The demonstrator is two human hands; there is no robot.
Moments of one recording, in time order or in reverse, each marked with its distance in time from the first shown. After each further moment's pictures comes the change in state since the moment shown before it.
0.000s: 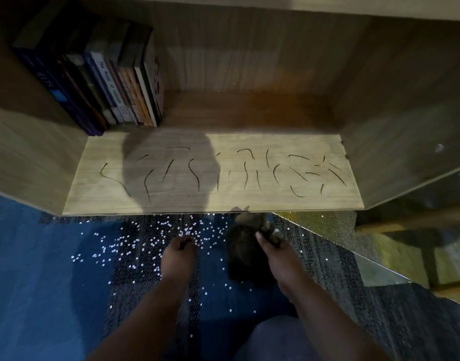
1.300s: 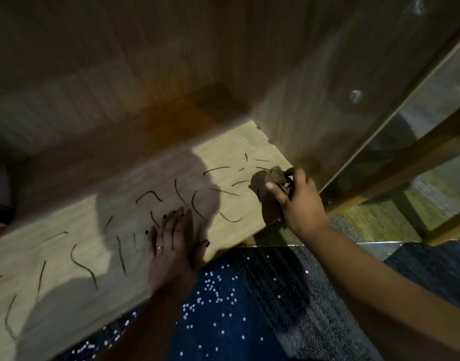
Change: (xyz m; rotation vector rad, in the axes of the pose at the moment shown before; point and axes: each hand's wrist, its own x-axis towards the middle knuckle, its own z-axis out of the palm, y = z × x) left_hand 0.107 0.070 0.186 0.967 -0.158 1.089; right_hand 0.159 -0.042 -0.179 -0.399 0.547 -0.251
